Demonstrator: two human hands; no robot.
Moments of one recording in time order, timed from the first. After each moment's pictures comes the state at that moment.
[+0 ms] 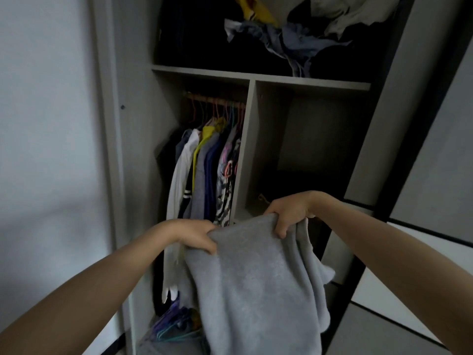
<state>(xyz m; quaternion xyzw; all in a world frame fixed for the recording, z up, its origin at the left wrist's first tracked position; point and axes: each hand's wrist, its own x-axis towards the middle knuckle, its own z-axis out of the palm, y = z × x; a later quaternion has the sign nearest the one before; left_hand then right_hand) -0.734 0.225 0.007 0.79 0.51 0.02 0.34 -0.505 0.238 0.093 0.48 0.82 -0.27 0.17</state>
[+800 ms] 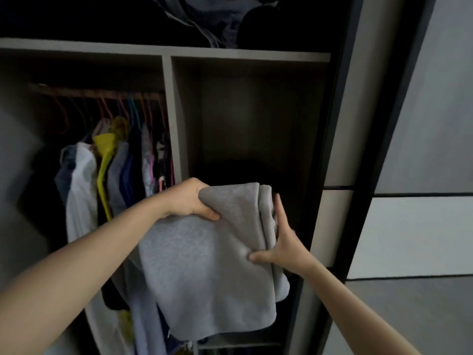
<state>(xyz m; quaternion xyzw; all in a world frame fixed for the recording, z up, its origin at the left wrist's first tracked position) -0.685 0.396 0.061 0.89 0.25 0.16 0.33 -0.488 0.251 -0.030 0.61 0.61 -0.24 -0.44</state>
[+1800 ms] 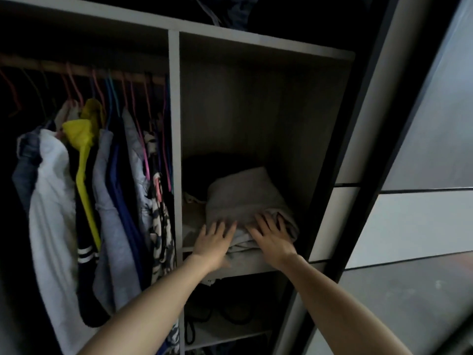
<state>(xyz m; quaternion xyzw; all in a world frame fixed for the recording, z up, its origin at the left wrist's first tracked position) -0.619 0.433 -0.106 0.96 0.28 -0.01 -0.06 -0.468 0.324 -0.101 0.77 0.60 0.17 0.08</state>
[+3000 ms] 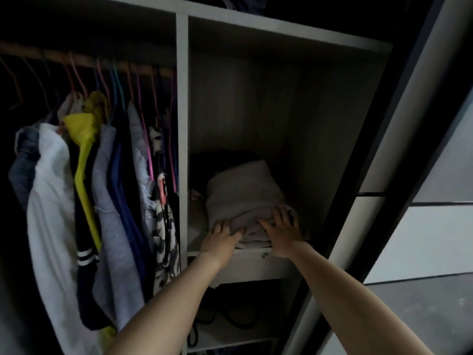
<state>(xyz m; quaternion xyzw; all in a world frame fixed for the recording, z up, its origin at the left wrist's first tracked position) -0.602 0.451 -0.103 0.95 0.31 -0.02 0.04 -0.442 0.360 -0.082 0.82 0.55 0.05 0.14</state>
